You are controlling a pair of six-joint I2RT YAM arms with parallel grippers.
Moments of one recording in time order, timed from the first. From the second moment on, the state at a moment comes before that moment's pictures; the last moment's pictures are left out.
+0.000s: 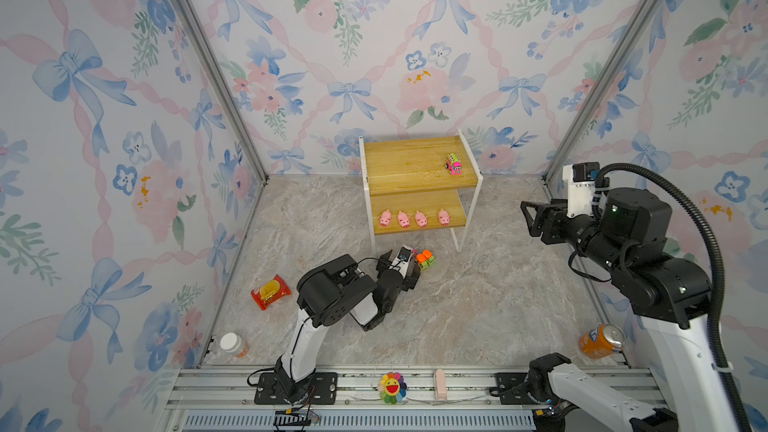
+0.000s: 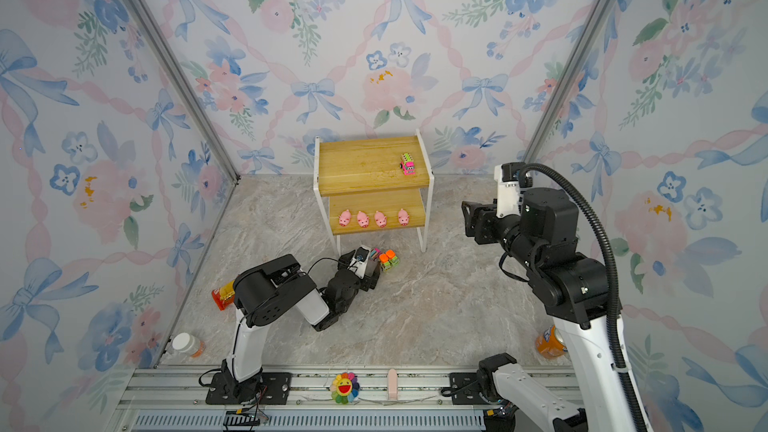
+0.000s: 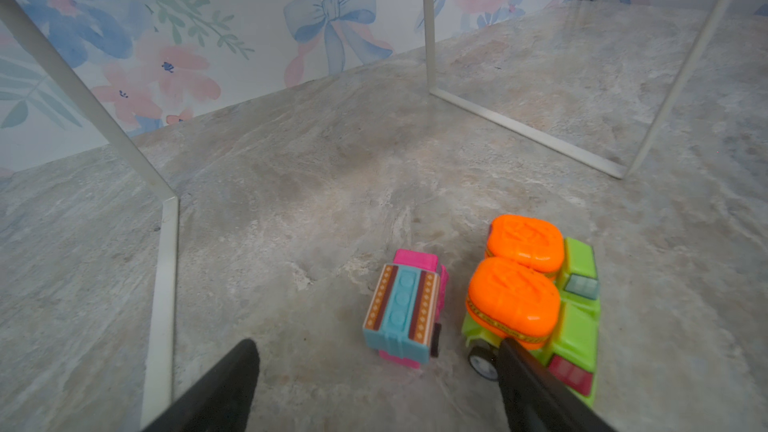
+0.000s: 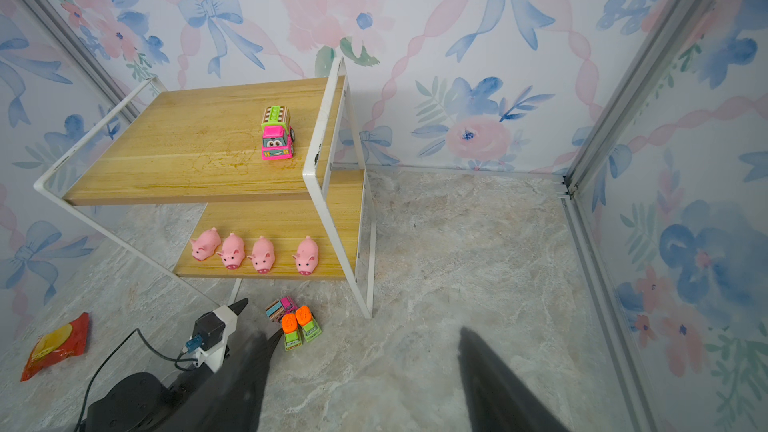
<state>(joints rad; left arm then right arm) -0.84 2.08 0.60 1.21 -0.48 0.04 0.29 0.97 1.54 -0.95 0.05 0.14</state>
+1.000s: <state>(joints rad) -0.85 2.12 0.65 1.22 -0.46 0.12 0.27 0.95 1.50 -0.92 0.03 0.14</state>
